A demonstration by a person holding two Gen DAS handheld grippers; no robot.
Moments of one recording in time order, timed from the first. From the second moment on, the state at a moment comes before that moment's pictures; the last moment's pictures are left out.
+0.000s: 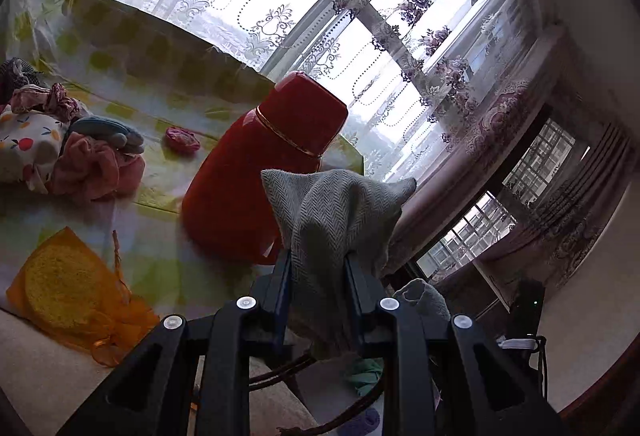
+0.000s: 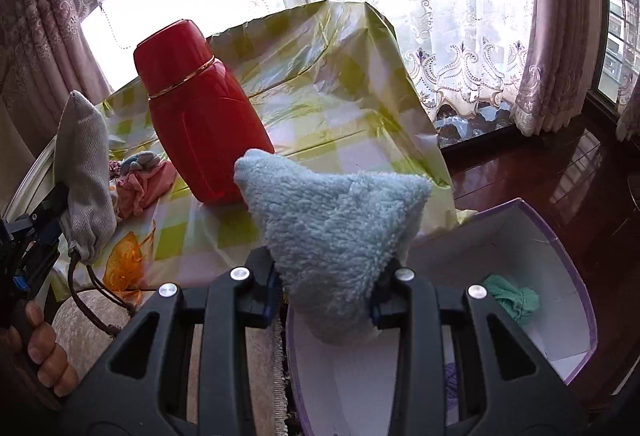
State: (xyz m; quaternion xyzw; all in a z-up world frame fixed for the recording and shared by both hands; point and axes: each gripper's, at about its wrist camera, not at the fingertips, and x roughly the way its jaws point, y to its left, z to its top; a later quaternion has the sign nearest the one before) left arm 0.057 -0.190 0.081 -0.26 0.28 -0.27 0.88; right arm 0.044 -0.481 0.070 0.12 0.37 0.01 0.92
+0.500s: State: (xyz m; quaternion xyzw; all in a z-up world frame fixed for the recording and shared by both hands) left arm 0.050 -0.287 0.061 -0.17 0.36 -0.33 0.85; right arm 0.022 -0.550 0.057 0.16 0.37 -0.06 0.91
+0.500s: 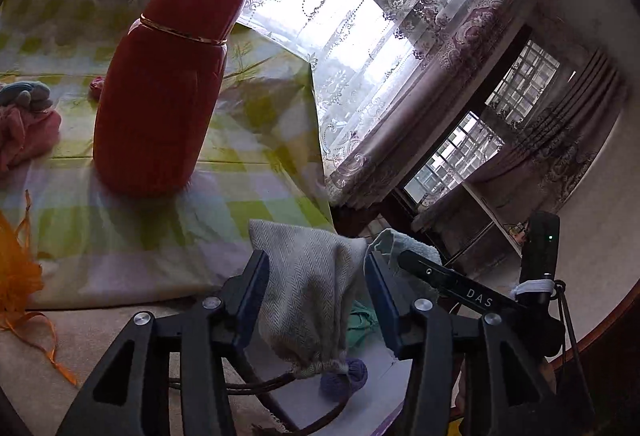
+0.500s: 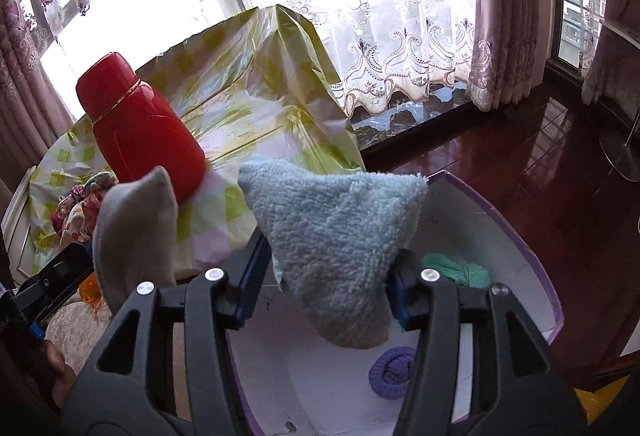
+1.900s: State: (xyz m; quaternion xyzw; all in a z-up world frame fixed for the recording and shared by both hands) left arm 0.069 -0.134 0.061 -0.22 0.32 -0.14 0.91; right arm 0.054 -0.408 0.041 0.12 0.43 0.10 0.89
